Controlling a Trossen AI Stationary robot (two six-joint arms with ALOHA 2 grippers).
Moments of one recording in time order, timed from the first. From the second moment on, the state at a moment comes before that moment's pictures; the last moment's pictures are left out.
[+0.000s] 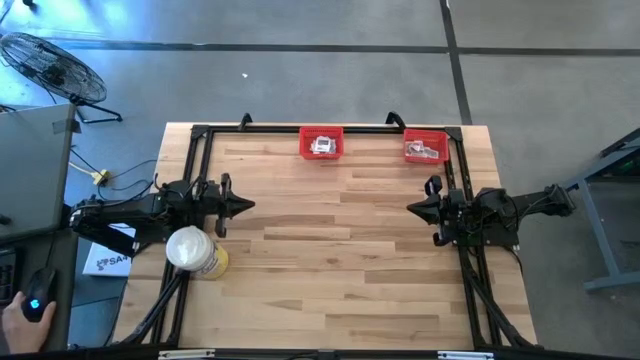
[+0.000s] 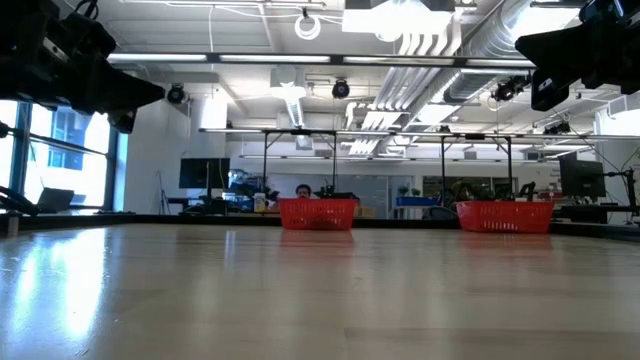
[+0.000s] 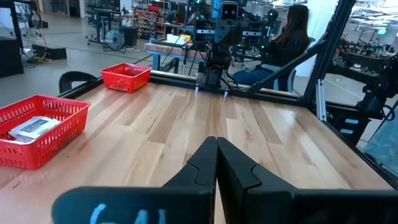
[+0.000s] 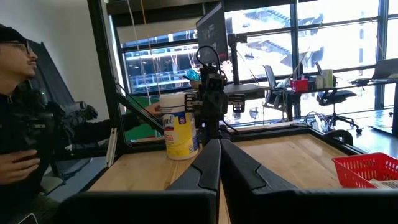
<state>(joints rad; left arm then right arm) 0.07 0.03 0.02 -0.01 0.01 -0.14 0.19 0.01 0.01 0.20 0.19 0.10</state>
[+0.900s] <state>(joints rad) 0.07 0.03 0.02 0.00 0.02 -0.14 0.19 0.01 0.01 0.20 0.24 -0.02</state>
